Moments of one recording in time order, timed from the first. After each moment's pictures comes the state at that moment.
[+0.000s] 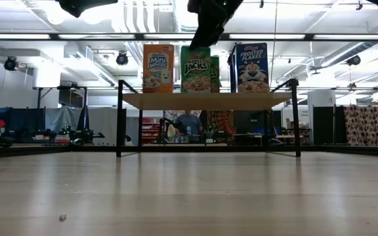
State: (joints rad) left arm -0.37 0.77 0.63 0.00 -0.57 0.10; right arm -0.35 1.85 1.98 -0.96 -0.09 -0.38
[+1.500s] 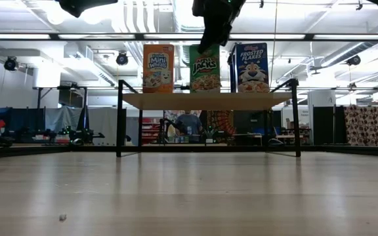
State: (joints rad) left arm -0.37 0.77 0.63 0.00 -0.57 0.10; right arm -0.34 1.85 2.01 -1.11 -0.09 -0.26
